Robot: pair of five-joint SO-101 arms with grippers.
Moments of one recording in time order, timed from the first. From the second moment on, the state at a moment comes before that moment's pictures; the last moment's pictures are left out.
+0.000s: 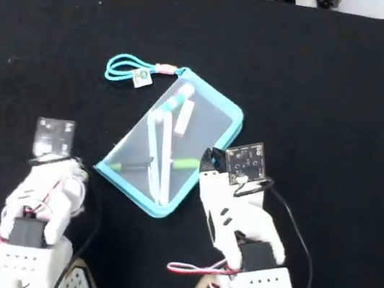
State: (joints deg) left arm -8.4 -103.3 95.6 59.3 -2.5; right arm -14.9 -85.1 95.8 27.1 4.6
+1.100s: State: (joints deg) left arm -5.4 -103.5 96.0 72.4 -8.8; right arm 0.2 -85.1 91.8 49.3 10.4
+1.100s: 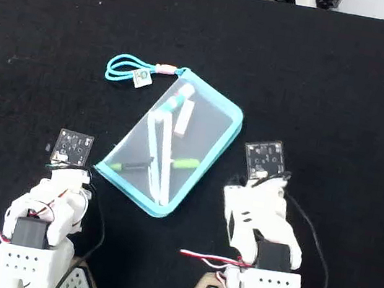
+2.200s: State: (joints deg) left arm -5.4 -103.5 96.0 72.4 -8.8; right arm 6.8 -85.6 97.3 49.6 2.7
